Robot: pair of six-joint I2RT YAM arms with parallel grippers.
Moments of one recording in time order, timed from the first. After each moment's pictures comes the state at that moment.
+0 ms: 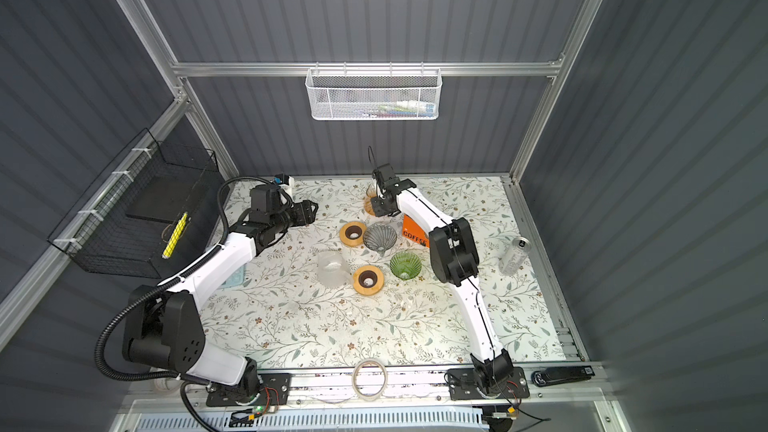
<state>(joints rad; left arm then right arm) -0.25 1.52 1.11 -0.16 0.12 -0.29 0.49 2.42 2.16 -0.72 0.02 0.07</state>
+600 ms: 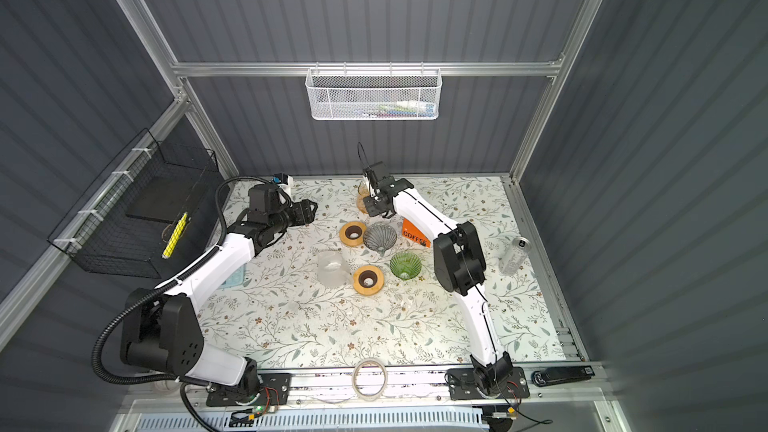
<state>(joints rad) -0.25 1.49 1.11 -0.18 0.12 -0.29 0.56 2.25 2.05 -0.70 0.07 0.04</state>
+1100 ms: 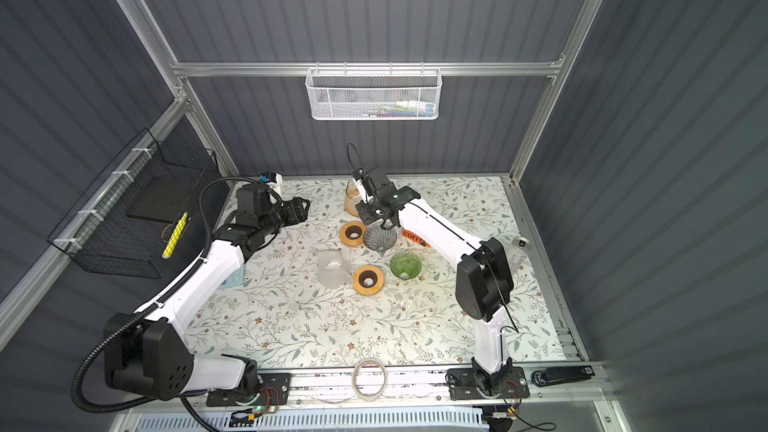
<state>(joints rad) -0.25 1.37 1.11 -0.27 0.08 -0.35 0.67 1.93 1.77 -0.64 0.09 0.02</state>
